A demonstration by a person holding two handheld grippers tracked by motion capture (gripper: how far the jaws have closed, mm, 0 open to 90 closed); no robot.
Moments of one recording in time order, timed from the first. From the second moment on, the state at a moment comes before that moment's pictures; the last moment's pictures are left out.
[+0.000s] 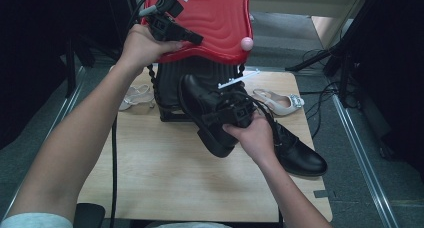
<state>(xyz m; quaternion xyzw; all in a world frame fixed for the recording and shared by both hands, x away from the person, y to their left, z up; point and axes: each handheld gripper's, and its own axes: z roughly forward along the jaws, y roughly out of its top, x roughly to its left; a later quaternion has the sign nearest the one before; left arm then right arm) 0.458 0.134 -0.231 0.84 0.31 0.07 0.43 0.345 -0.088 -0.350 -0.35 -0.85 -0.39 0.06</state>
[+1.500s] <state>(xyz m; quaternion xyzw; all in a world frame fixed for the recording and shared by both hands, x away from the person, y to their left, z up) 0.455 0.136 -0.232 0.84 0.32 0.07 0.43 0.402 -0.001 -0.378 -0.35 -0.83 -0.40 -0.16</state>
